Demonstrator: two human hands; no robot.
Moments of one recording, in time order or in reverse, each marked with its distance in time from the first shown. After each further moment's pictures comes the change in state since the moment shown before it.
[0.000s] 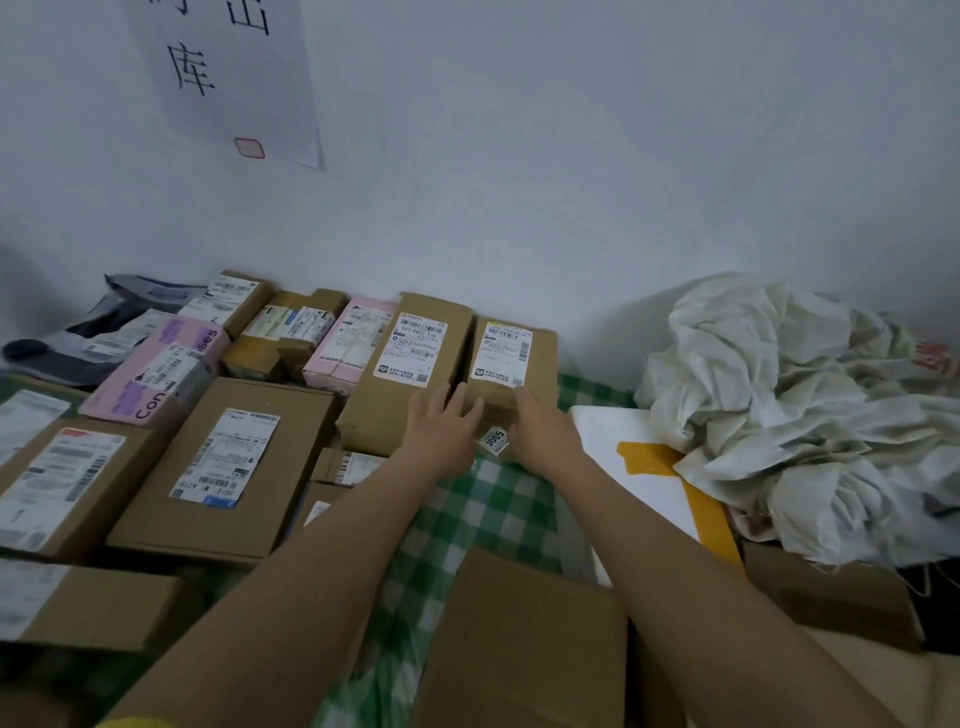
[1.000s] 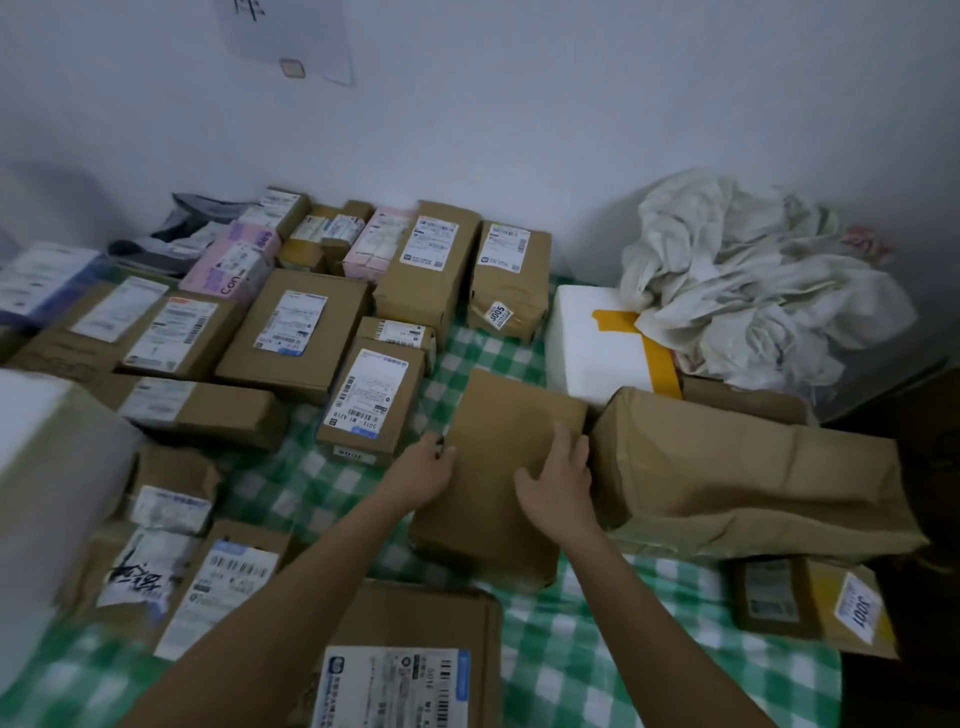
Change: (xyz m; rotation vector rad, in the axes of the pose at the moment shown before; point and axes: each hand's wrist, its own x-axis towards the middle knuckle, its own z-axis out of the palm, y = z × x) left_hand -0.234 0.054 0.074 -0.903 -0.152 -0.339; right_hand -0.292 -0.002 0.031 0.557 -0.166 0.338
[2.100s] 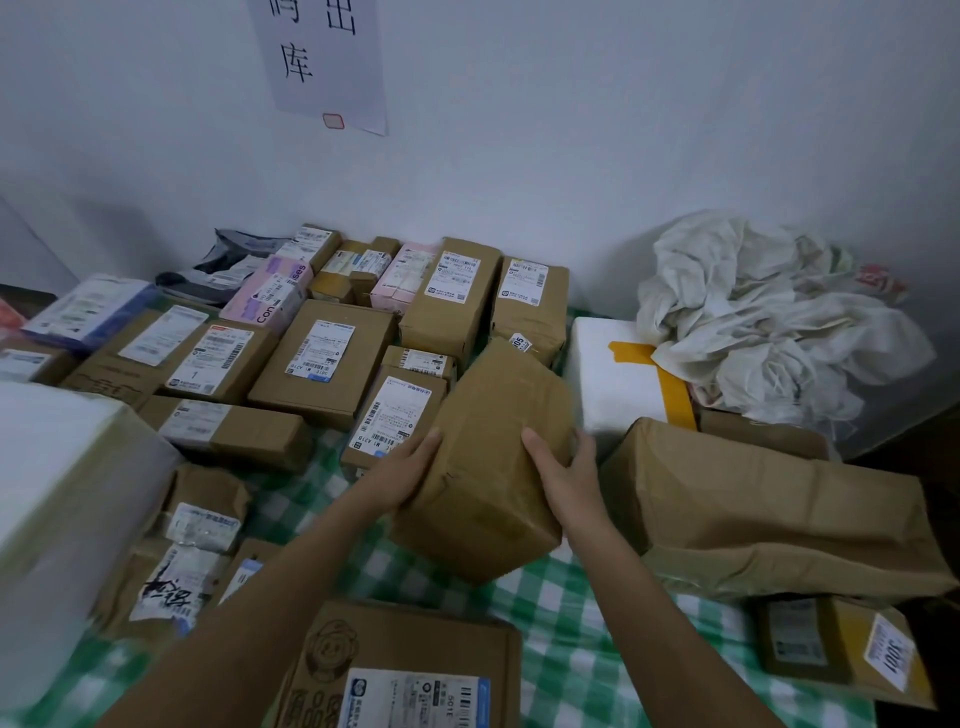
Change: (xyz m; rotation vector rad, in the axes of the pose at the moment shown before) left_hand -0.015 -0.014 -0.056 -0.209 -0.008 -0.012; right_hand 0.017 -0.026 0.000 0.653 0.066 -0.003
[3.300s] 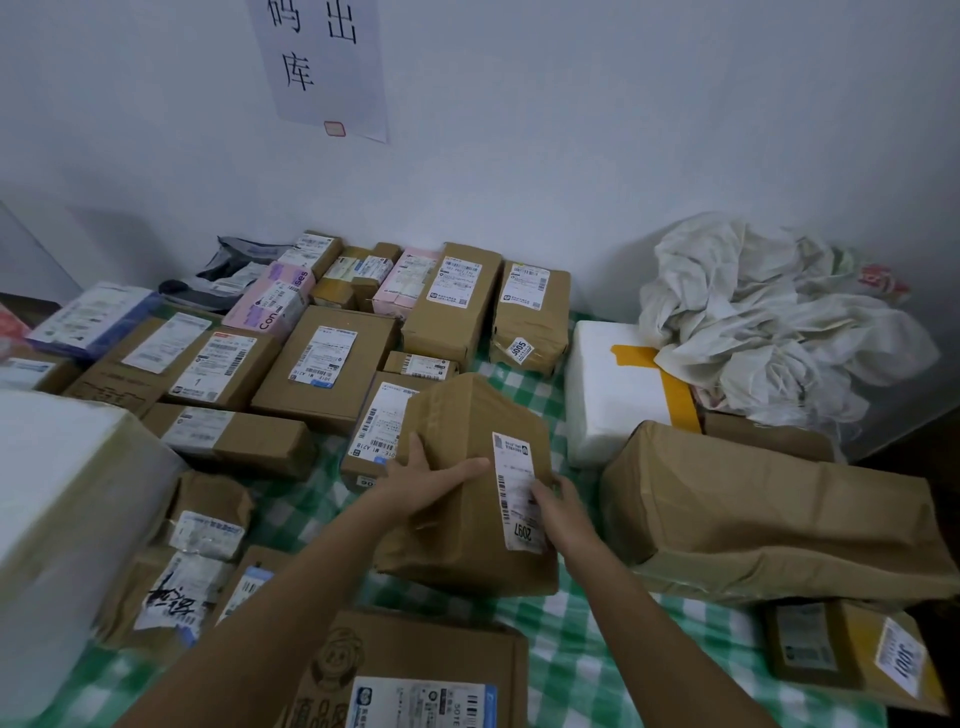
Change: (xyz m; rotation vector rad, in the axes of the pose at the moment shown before) left_hand -0.003 0.010 0.009 0.101 -0.054 -0.212; right_hand 0.011 0.038 0.006 -0.153 -0.059 0.225
